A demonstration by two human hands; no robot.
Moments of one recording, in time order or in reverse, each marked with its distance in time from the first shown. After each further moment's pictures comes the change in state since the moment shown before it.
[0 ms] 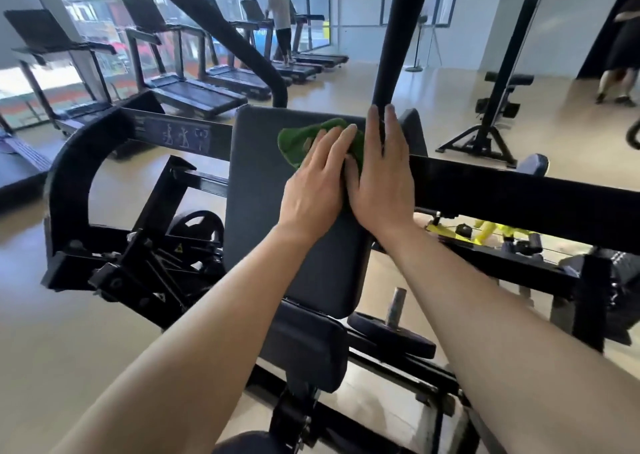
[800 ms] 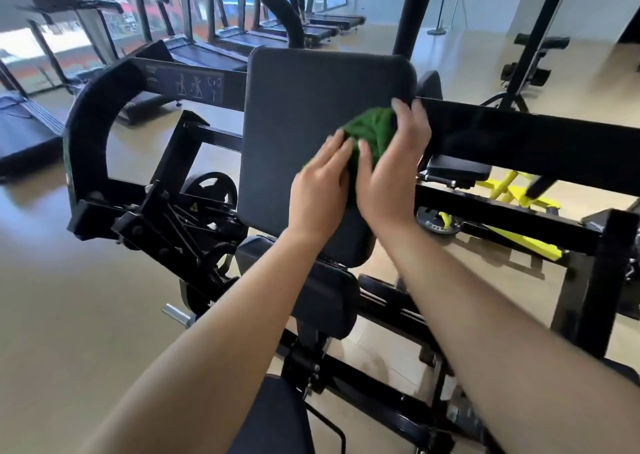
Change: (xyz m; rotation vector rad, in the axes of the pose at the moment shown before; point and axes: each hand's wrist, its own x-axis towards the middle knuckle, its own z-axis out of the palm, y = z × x) left_hand -0.080 -0.003 0.006 -0.090 0.088 -0.092; right_hand -0.072 -0.036 -0.014 0.468 0.153 0.148
